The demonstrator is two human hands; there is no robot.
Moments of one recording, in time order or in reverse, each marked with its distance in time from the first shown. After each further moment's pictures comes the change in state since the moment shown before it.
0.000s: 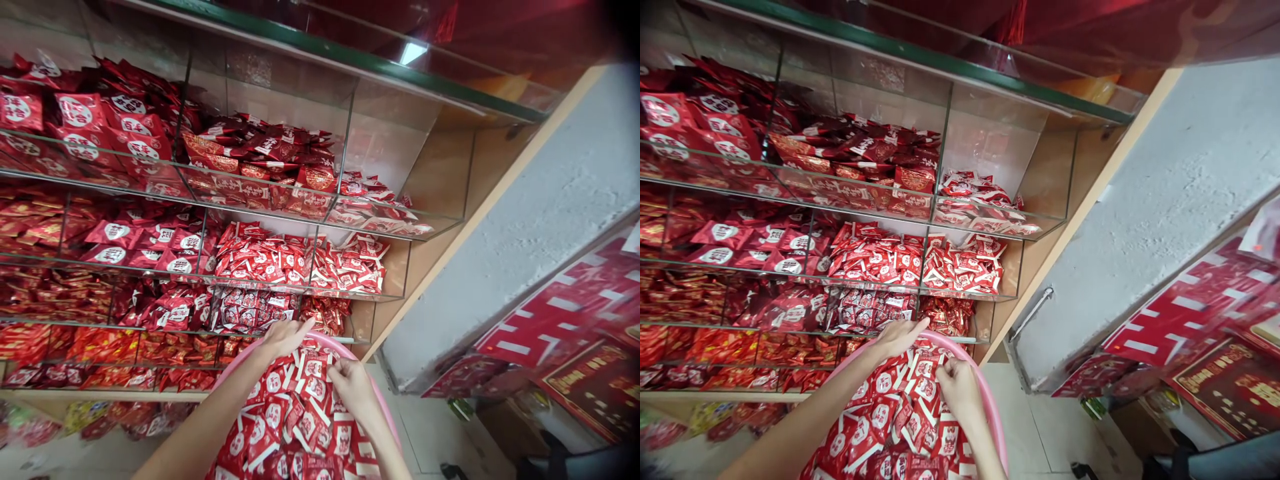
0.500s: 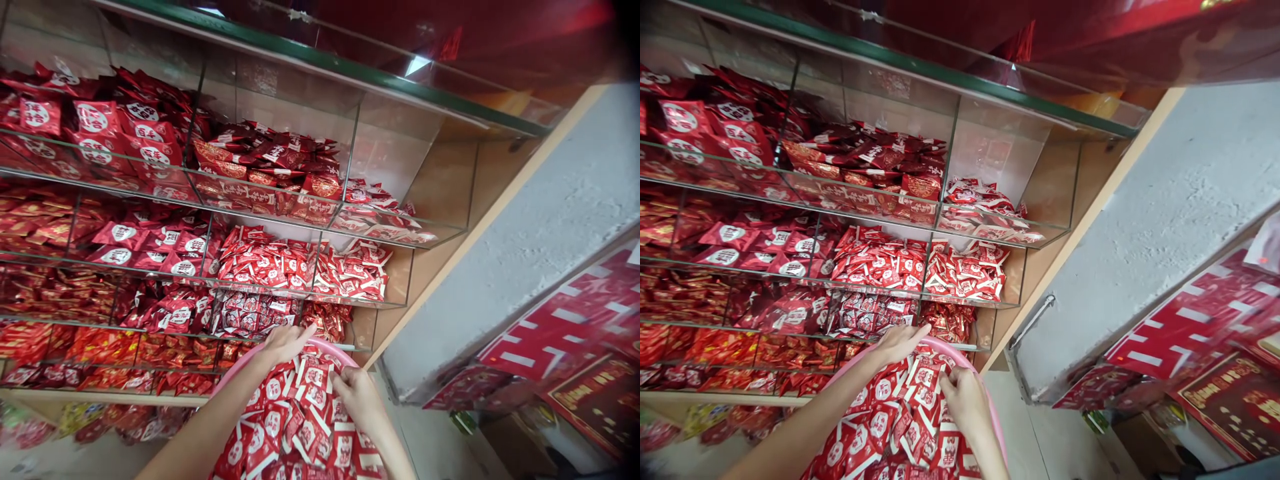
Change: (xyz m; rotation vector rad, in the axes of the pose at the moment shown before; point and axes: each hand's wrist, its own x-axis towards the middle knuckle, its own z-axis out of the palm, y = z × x) left_hand 0.005 -0.008 0.010 -0.001 0.036 0.009; right_hand -0.007 -0.019 -0.020 -0.296 -0.003 -0.046
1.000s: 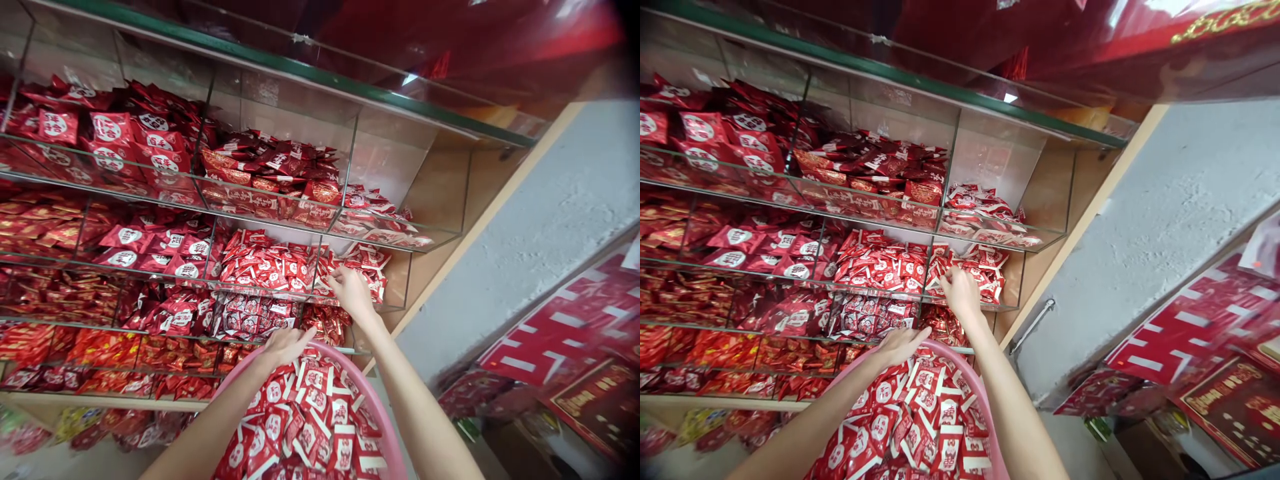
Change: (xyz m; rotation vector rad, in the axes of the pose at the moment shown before) left_hand -0.006 0.006 -0.008 -0.001 -0.010 -0.009; right_hand 0.120 -0.100 -0.079 -0.251 0.262 -0.217
